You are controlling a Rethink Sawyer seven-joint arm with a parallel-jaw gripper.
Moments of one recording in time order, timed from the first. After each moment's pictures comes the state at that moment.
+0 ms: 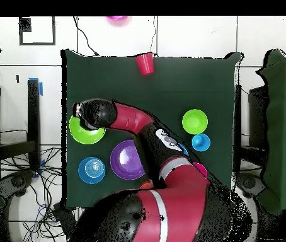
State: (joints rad) arm -0.30 -0.42 0.45 1.62 0.13 0.40 1.61
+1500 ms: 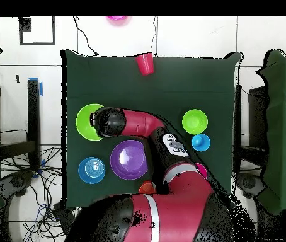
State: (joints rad) arm -0.29 -0.43 0.32 1.62 -0.02 0.41 1.61
